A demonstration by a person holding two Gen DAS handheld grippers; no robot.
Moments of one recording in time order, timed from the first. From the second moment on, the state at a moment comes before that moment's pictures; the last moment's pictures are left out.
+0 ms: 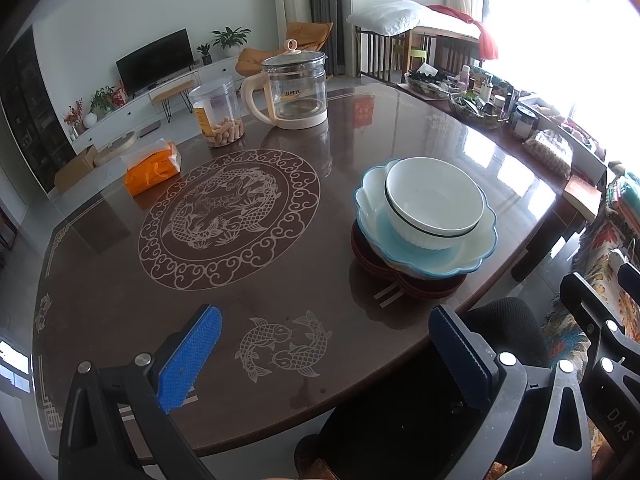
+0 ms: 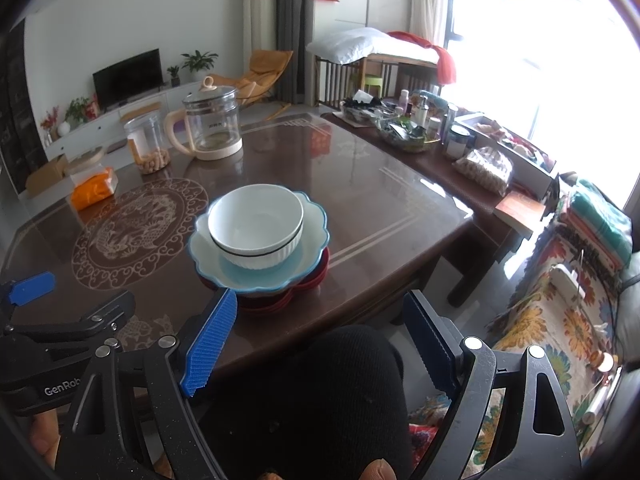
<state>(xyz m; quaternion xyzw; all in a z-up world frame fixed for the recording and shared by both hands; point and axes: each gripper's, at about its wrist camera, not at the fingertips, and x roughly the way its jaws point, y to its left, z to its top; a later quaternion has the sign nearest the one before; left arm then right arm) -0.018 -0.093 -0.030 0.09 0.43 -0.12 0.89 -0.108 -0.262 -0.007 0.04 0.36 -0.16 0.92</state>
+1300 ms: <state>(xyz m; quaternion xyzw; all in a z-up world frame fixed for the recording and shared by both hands) -0.012 -0.097 -0.032 0.09 0.43 -0.13 0.89 -0.107 -0.269 -0.011 0.05 0.36 -0.16 0.92</state>
